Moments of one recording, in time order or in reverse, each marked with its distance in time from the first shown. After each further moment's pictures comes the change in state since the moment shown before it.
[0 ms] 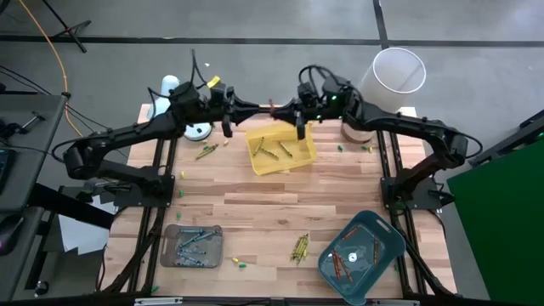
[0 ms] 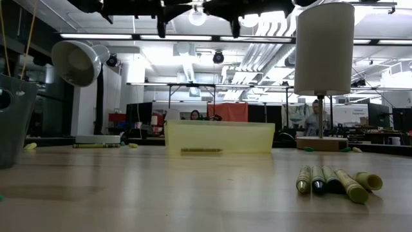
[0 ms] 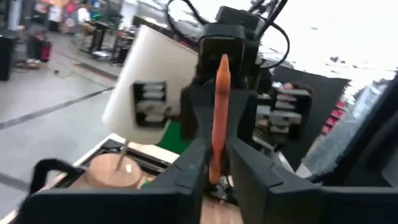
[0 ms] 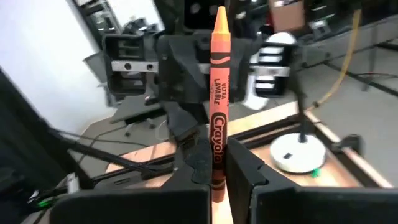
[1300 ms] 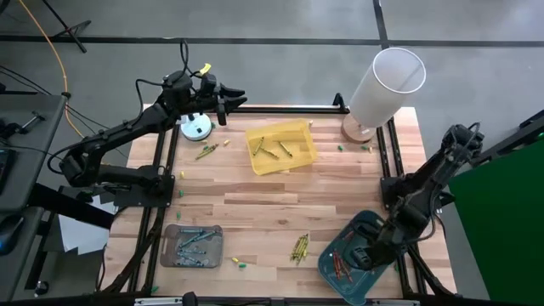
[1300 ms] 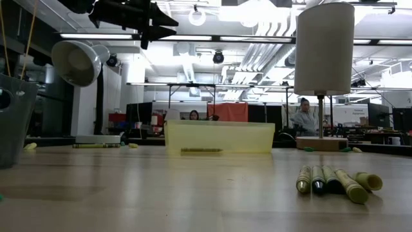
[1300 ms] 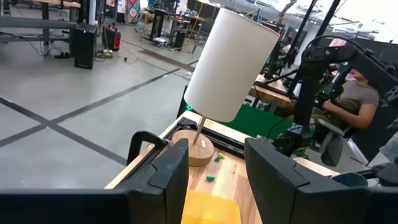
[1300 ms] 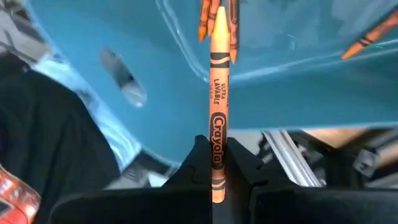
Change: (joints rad) left arm 0.208 -0.061 0.001 -0.246 -0.003 0.172; right arm 1.266 -0.249 -0.340 -0.775 0.220 1.828
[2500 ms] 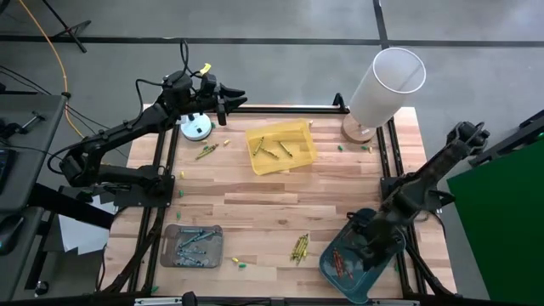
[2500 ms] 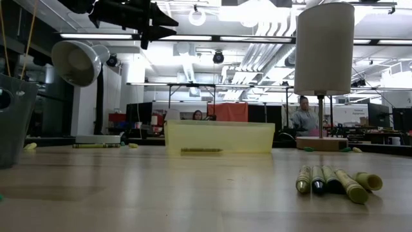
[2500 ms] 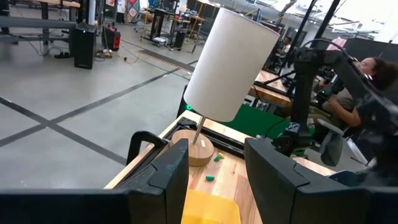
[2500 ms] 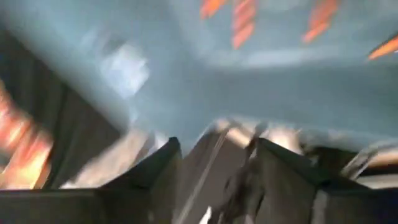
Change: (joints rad) left arm 0.000 0.000 0.000 0.001 0.000 -0.001; right arm -0.112 -0.109 -0.259 0.288 -0.234 -0.123
